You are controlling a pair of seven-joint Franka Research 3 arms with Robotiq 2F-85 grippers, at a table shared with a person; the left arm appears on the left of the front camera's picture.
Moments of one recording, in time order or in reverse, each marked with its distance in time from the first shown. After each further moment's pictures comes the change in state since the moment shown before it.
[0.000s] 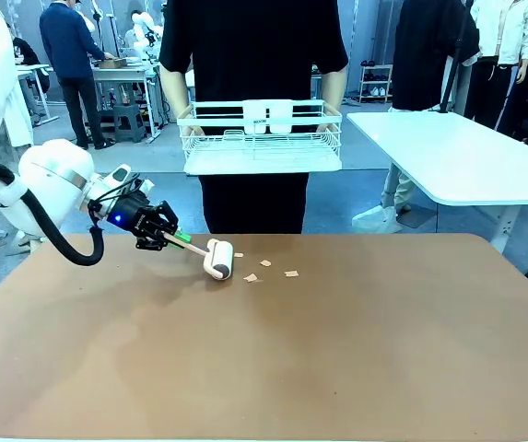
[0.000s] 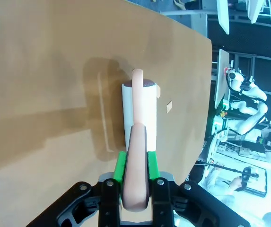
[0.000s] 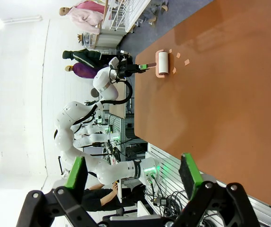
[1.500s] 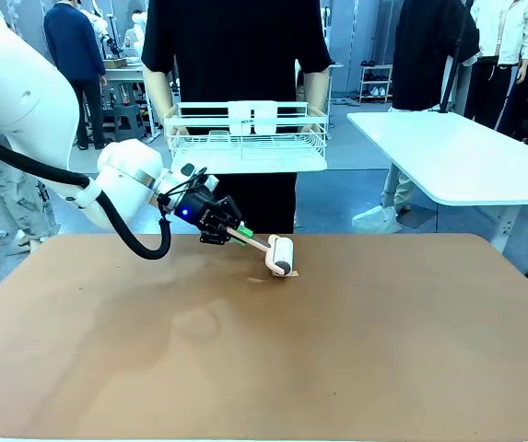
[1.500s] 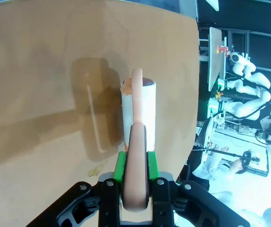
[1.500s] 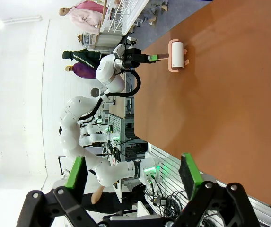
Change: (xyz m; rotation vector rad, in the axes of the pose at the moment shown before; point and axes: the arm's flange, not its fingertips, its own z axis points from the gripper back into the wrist) left arm 0.029 -0.080 -0.113 -0.047 0.109 -0.077; right arm 0.000 0.000 0.000 -0.001 0.000 0.000
